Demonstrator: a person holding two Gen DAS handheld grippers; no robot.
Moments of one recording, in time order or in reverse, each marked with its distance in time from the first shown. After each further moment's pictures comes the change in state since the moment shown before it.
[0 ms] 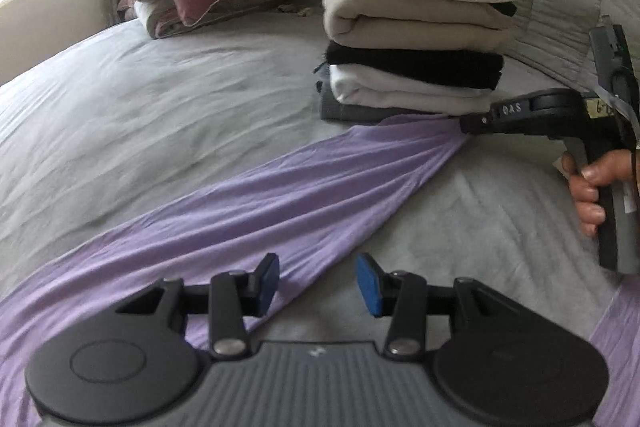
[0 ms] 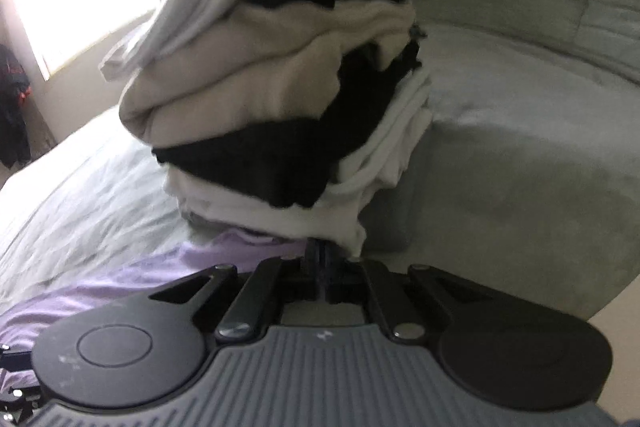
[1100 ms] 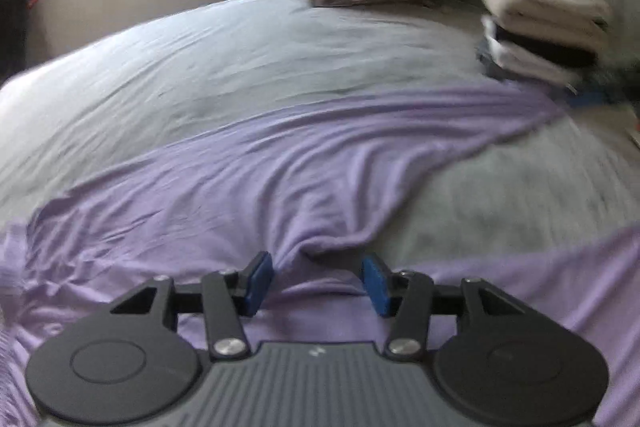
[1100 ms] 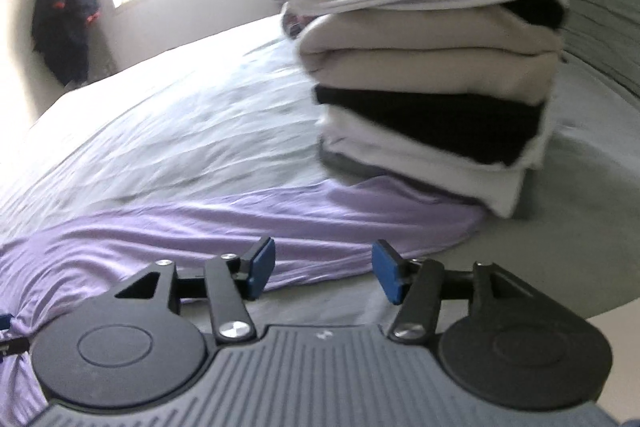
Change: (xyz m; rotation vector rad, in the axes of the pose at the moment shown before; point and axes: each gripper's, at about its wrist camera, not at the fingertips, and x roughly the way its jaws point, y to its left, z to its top) left arm -0.114 0.092 -0.125 -0.150 -0.005 0.260; right arm -0.035 0.095 -0.028 -0.244 0.071 0.142
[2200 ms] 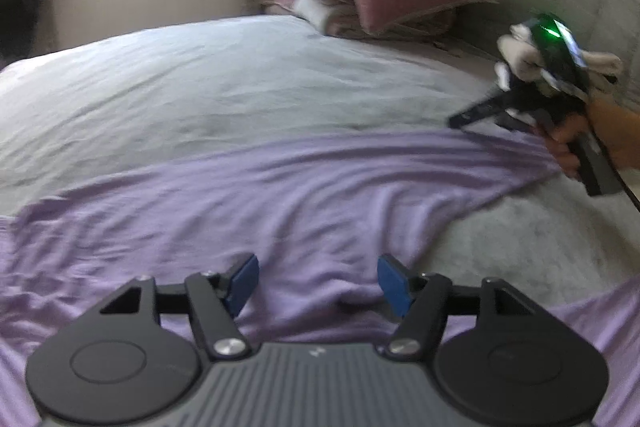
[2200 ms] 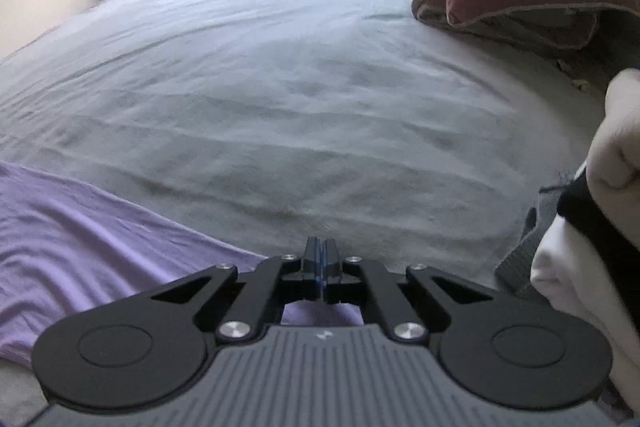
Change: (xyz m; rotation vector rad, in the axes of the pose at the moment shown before) left arm 0.005 0.039 0.005 -0.147 -0.106 0.002; right arm 0.133 0.096 0.056 -0.379 0.093 0.099
